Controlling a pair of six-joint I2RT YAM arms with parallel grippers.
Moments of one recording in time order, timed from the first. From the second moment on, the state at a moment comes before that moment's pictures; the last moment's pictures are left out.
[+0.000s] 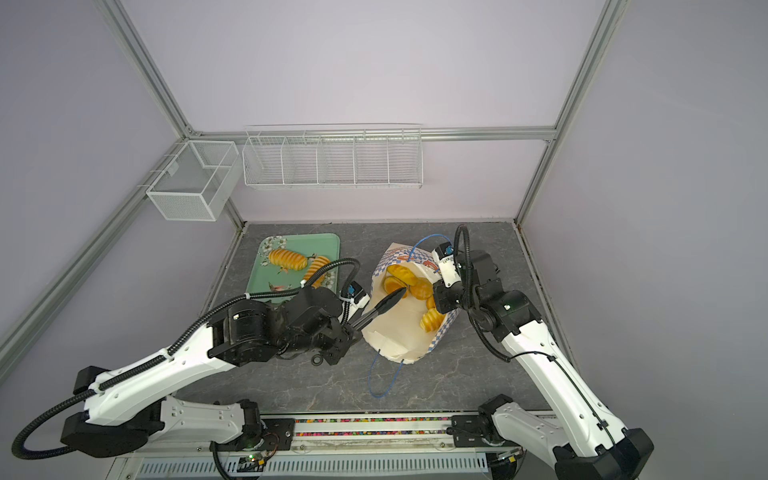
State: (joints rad) left arm -1.25 1.25 1.45 -1.09 -0.15 -0.34; right arm 0.45 1.04 1.12 -0.80 -0.09 0.05
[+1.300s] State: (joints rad) left arm -1.26 1.70 1.38 -0.85 -0.02 -0.43; right arm 0.45 0.91 1.03 -0.77 -0.16 0.01
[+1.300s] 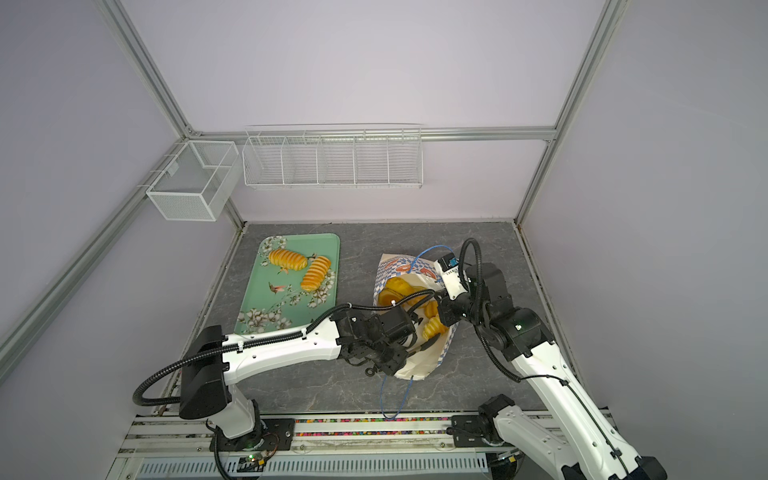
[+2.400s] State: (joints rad) left arm -1.23 1.62 1.41 -0.89 0.00 -0.39; right arm 0.45 0.91 1.03 -0.77 -0.11 0.02
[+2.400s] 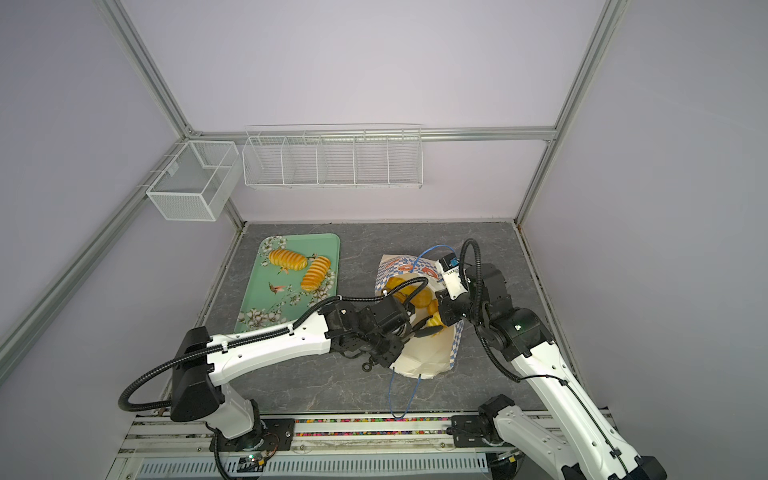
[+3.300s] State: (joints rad) left arm -1.23 1.08 1.39 -1.28 -0.14 -0.41; right arm 0.45 1.05 1.05 -0.66 0.01 0.14
